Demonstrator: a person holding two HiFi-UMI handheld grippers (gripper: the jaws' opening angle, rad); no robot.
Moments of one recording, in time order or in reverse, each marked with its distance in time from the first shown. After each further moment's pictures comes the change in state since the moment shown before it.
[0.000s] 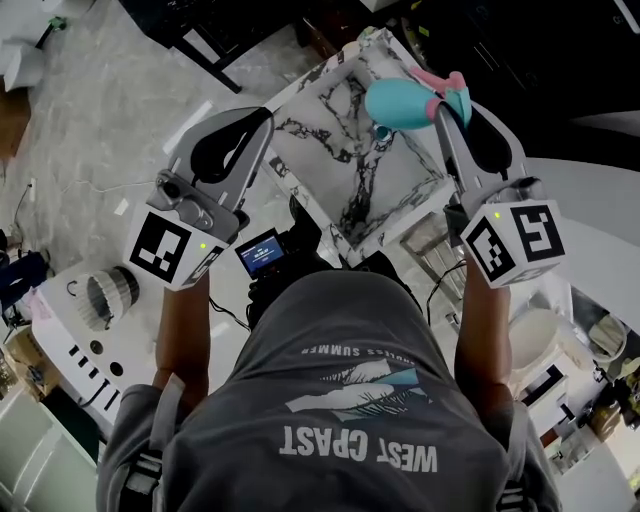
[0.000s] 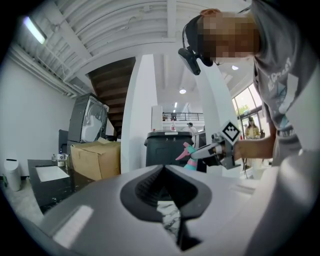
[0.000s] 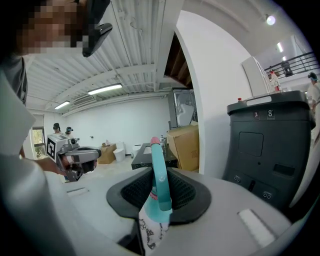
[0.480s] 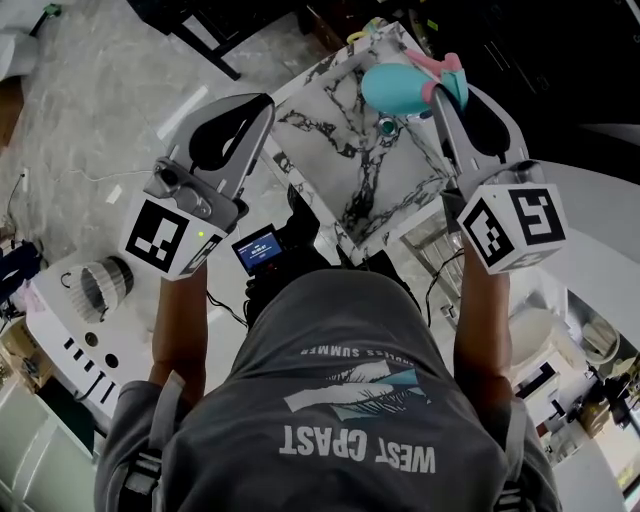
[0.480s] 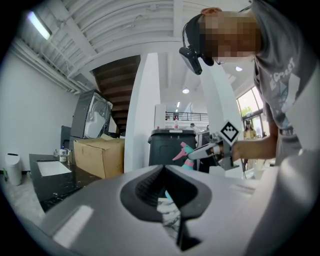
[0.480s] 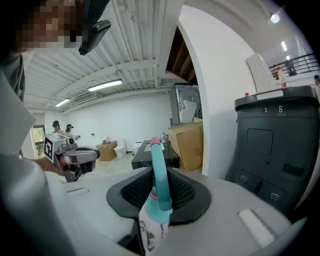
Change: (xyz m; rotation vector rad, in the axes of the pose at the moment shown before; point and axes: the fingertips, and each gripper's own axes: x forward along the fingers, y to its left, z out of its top) left arm 0.001 0.031 -0.021 -0.034 0.009 0.012; right arm 0.047 0.009 -0.003 -0.004 0.022 0.013
